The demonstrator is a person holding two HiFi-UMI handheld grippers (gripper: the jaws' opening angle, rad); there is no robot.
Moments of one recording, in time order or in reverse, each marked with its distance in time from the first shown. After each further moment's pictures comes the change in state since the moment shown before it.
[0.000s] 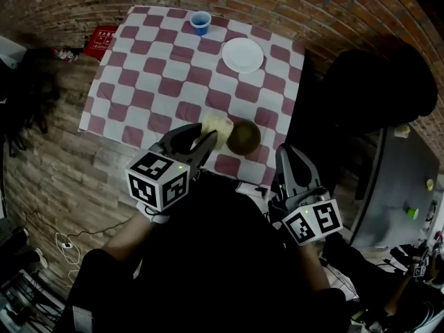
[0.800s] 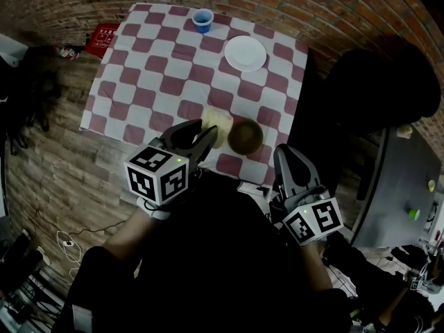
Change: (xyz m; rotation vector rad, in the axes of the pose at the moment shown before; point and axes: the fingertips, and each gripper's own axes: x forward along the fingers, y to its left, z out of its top) left arm 0.003 0.012 0.000 -0.060 0.008 0.005; right arm 0.006 0.005 -0.011 -0.014 0.056 0.032
